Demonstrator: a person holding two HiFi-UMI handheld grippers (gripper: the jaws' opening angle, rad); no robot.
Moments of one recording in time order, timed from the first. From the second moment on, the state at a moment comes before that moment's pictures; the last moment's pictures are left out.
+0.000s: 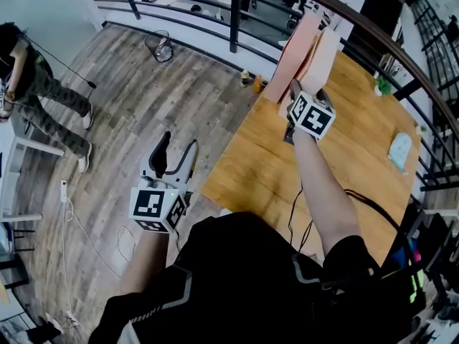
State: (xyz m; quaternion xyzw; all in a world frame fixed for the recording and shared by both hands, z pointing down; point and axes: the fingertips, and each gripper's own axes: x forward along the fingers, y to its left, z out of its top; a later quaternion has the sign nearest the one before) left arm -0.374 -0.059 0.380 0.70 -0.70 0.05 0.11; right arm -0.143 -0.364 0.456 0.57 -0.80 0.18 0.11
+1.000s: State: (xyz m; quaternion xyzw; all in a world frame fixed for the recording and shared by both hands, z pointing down) left arm -0.379 -0.058 0.370 0.69 -0.71 0.01 0.12; right arm -0.133 -0.380 0.493 0.53 -0.82 0.16 0.16
